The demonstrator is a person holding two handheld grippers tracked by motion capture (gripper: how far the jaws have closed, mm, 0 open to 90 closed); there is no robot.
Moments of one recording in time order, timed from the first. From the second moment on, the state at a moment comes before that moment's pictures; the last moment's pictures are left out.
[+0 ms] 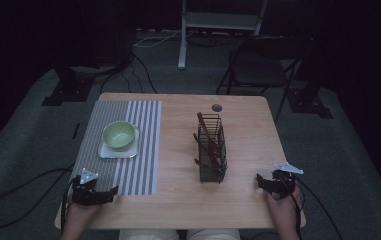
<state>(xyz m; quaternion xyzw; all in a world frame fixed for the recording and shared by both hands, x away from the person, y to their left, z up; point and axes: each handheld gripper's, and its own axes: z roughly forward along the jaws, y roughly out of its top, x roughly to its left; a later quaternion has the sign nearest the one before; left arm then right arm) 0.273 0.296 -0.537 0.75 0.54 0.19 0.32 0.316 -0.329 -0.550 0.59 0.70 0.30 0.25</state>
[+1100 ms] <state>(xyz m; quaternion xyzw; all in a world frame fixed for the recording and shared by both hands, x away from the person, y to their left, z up) 0.275 0.277 -0.530 0.78 0.50 0.17 0.33 0.316 -0.329 -0.550 0.59 0.70 0.30 0.25</state>
